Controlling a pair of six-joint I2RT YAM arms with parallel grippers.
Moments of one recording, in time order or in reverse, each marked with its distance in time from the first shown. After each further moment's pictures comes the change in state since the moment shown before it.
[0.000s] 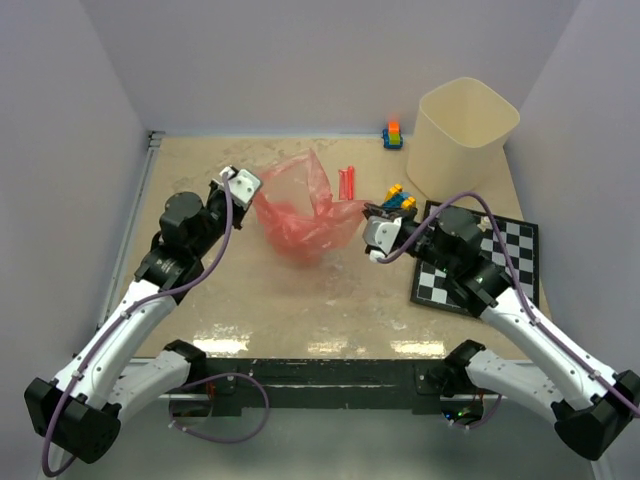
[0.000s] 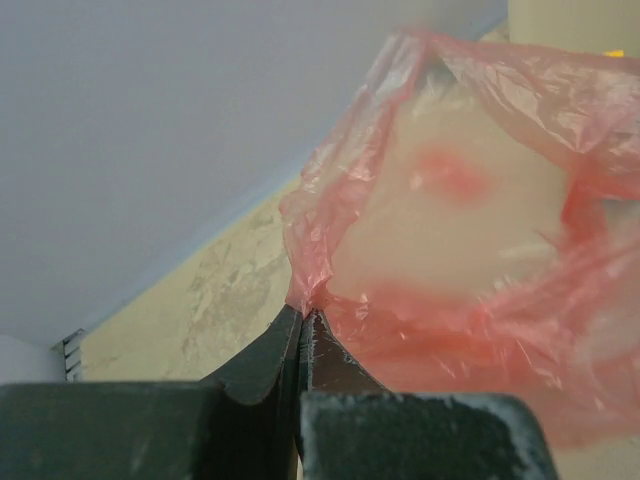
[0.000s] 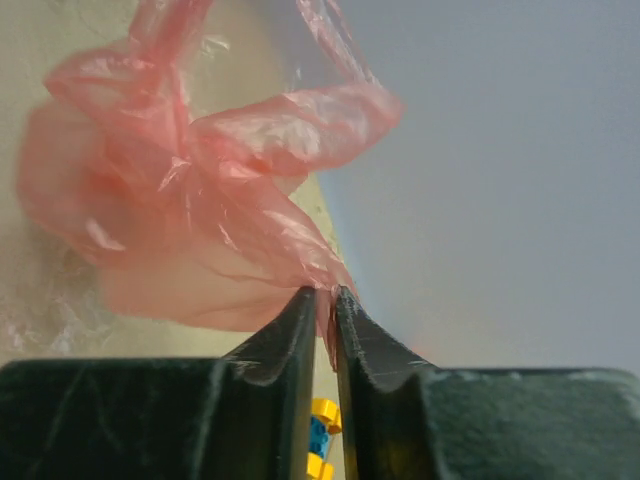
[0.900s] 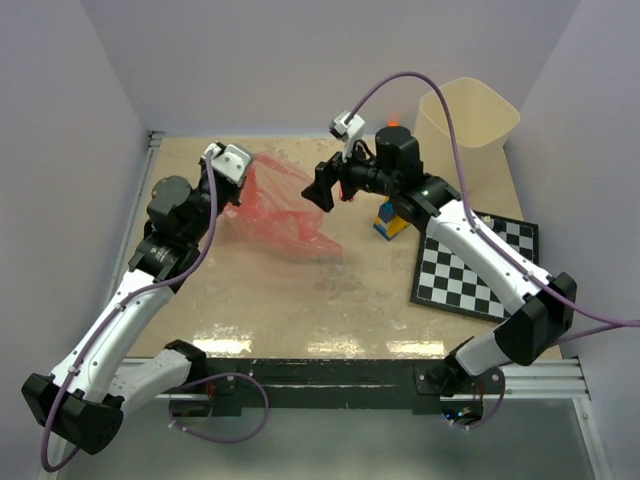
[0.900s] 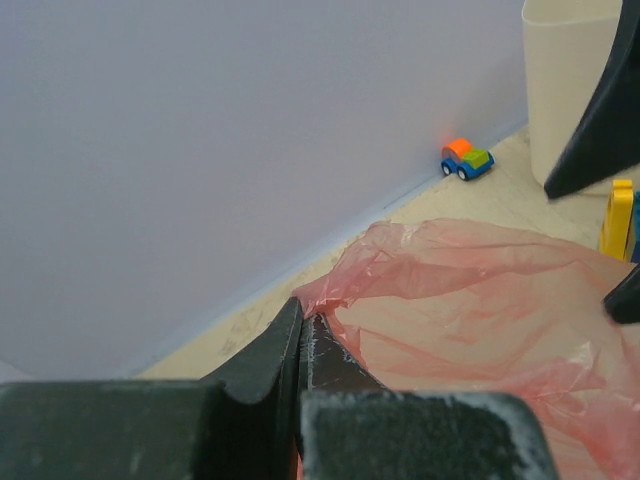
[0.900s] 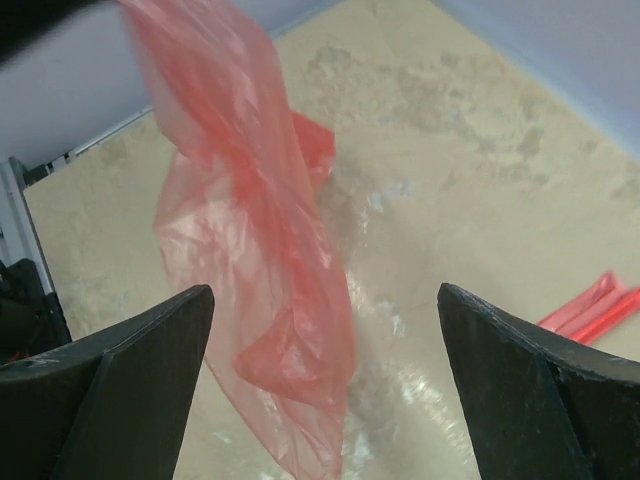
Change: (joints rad) left arm 0.000 0.059 0.159 0.071 -0.023 -0.031; right arm -0.022 0.602 0.672 -0.254 -0.112 0.888
